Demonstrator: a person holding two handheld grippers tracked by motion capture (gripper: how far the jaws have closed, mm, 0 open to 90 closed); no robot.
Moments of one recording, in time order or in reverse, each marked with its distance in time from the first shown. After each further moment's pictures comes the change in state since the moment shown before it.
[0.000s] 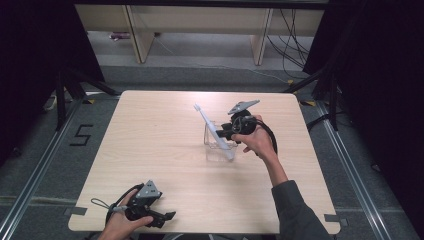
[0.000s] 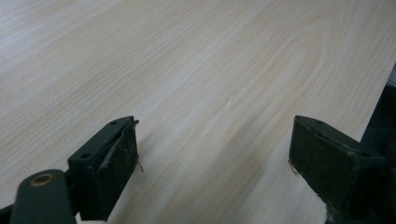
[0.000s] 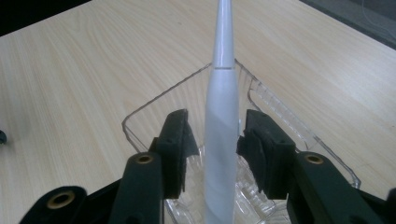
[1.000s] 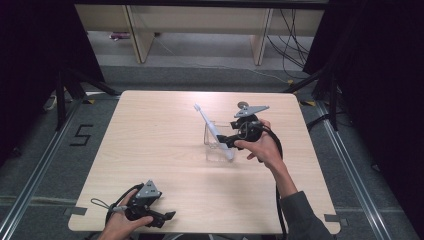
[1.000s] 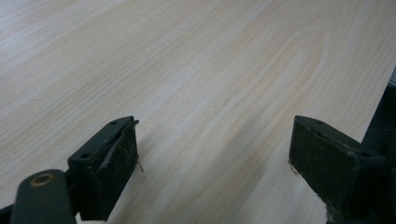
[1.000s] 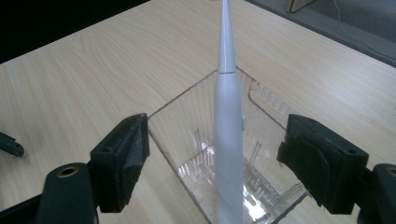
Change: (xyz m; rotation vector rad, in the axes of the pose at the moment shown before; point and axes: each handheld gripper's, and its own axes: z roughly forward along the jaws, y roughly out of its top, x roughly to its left) left arm 0.001 0.000 0.000 0.001 0.007 0.005; right arm 0.019 -0.010 -0.025 -0.080 -0.035 0.050
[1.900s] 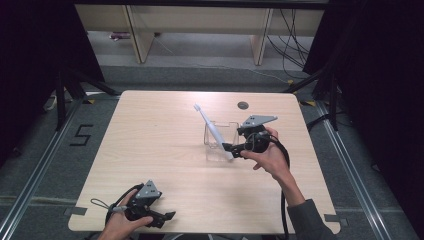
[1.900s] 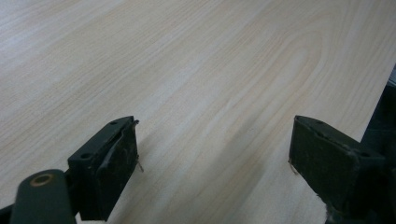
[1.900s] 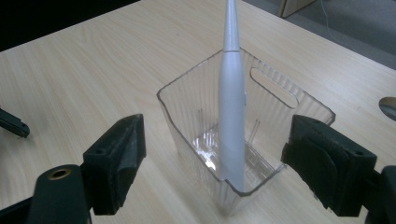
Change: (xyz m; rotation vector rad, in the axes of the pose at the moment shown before) left arm -0.001 0.000 0.000 -0.005 -0.006 0.001; right arm 0.013 -0.022 -0.021 -0.018 -0.031 -0.006
